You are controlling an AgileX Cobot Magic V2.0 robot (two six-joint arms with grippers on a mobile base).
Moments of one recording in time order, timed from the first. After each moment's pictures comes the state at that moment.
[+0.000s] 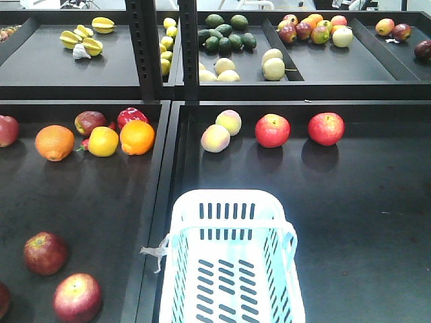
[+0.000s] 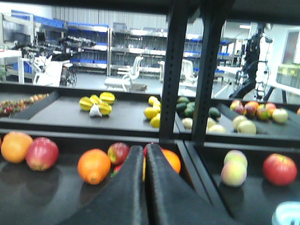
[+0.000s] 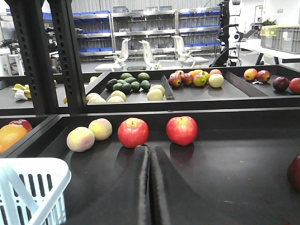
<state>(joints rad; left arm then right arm) 0.00 0.03 -0.17 0.06 0.14 -0.18 0.04 -0.01 0.03 -0.07 0.05 0.12</state>
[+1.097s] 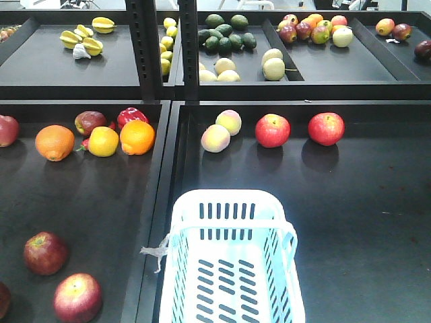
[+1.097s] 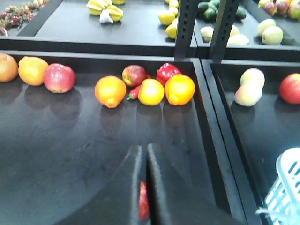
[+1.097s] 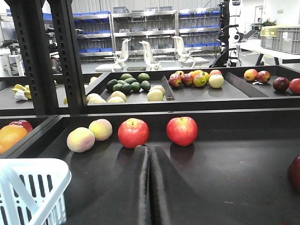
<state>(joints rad) 0.00 0.57 -0.78 0.04 0.71 -0.11 0.04 -0.01 0.03 -0.07 0.05 0.12</state>
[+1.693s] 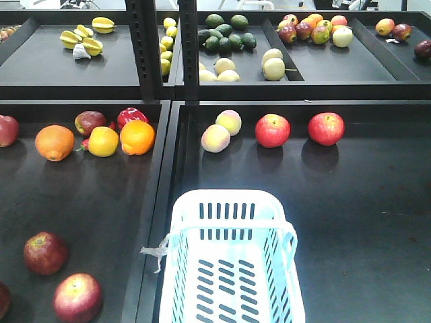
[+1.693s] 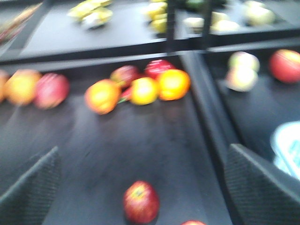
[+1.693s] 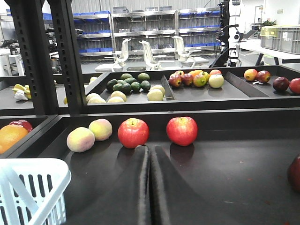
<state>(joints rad) -0.04 0.61 -0.78 -0.12 0.68 0.23 0.04 -0.01 0.03 -0.07 0.05 0.12</state>
